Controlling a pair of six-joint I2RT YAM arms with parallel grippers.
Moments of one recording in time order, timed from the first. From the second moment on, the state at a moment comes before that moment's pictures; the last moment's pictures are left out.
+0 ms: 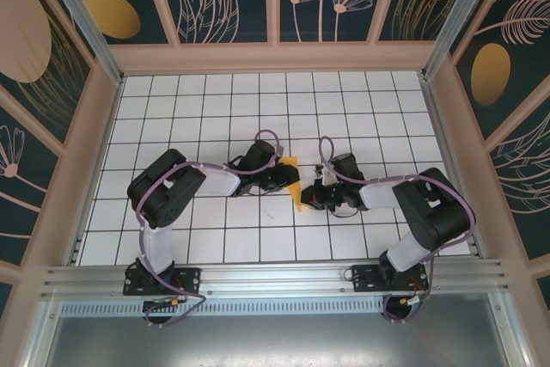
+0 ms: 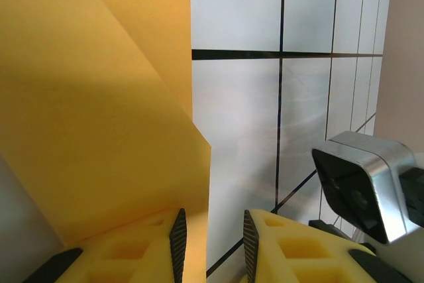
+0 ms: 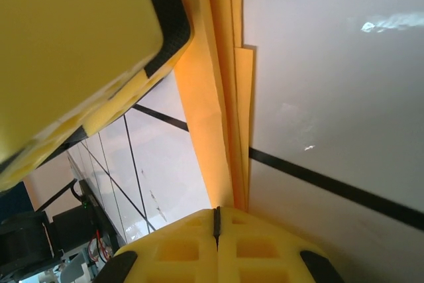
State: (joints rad) left arm -0.75 1.94 0.91 0.33 0.42 -1.05; right arm 0.49 1.57 0.47 0.17 -0.72 0.80
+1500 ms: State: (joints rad) left arm -0.75 1.95 0.93 0.30 0.43 -1.04; right arm 0.59 1.59 0.54 0.05 -0.60 0.84
